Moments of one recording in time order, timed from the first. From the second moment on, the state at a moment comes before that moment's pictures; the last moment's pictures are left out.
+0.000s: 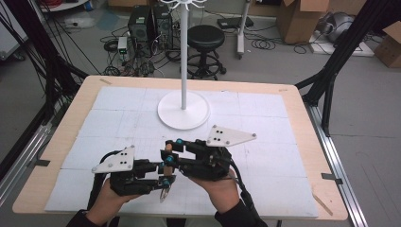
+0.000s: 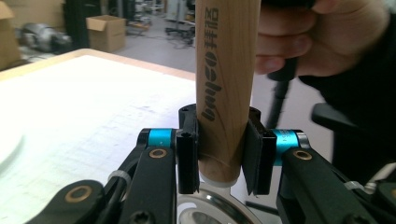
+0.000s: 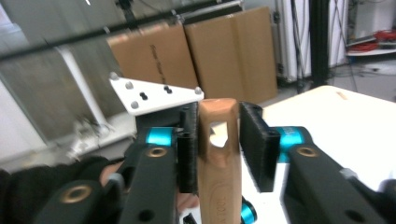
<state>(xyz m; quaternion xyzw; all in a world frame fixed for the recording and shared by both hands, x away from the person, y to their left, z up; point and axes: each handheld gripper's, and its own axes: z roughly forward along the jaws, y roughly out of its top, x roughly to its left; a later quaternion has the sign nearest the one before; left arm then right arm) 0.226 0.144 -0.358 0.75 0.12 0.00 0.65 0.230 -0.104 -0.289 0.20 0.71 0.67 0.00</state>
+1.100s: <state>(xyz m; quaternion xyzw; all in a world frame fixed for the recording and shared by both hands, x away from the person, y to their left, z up) 0.224 0.144 -0.354 0.73 0.08 -0.06 0.68 0.239 -0.111 -0.304 0.06 0.72 0.68 -0.11</state>
